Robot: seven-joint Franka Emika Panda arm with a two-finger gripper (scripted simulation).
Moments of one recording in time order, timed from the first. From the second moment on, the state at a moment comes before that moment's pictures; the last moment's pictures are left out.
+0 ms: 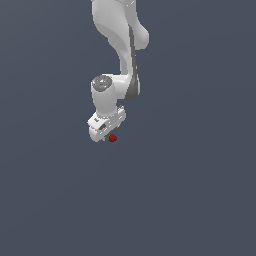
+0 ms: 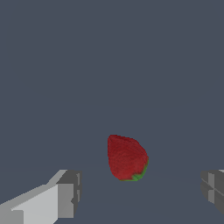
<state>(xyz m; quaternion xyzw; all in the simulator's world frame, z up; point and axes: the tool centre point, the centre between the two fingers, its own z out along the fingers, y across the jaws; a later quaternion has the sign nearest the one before) -0.087 -0.088 0.077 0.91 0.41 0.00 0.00</state>
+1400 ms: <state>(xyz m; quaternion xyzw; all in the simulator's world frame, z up) -0.093 -0.089 0.023 0.90 0.43 0.00 0.00</state>
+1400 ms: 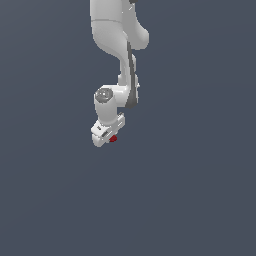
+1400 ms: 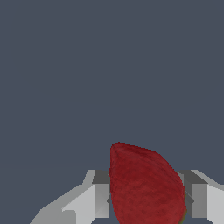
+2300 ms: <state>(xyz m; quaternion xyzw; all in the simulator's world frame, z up) -0.088 -0.096 0.038 0.90 0.43 0.00 0.00</state>
